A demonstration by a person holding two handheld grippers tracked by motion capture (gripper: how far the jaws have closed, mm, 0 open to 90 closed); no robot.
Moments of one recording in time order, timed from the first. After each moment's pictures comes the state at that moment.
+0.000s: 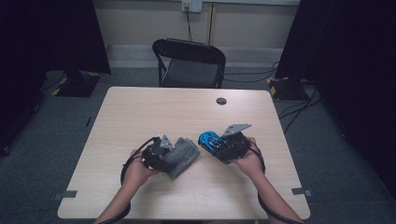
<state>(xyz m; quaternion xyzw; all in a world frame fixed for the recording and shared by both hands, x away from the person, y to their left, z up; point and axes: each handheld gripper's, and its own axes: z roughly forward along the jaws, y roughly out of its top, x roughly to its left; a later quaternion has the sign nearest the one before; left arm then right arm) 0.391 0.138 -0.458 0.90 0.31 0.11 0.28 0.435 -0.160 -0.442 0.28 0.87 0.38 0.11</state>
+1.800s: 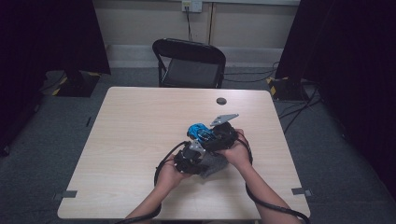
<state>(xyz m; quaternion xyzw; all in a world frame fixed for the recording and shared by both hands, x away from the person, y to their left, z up) 0.390 0.043 -0.460 0.89 0.26 0.02 0.36 0.459 -0.120 -0.427 0.29 0.87 0.39 0.10</state>
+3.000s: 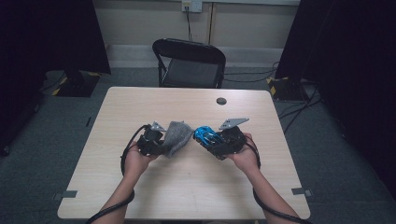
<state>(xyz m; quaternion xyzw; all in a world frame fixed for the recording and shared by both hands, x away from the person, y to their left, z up) 0.430 0.154 -0.437 0.86 0.39 0.10 0.32 0.441 -0.147 -0.428 0.30 0.86 0.40 0.10</state>
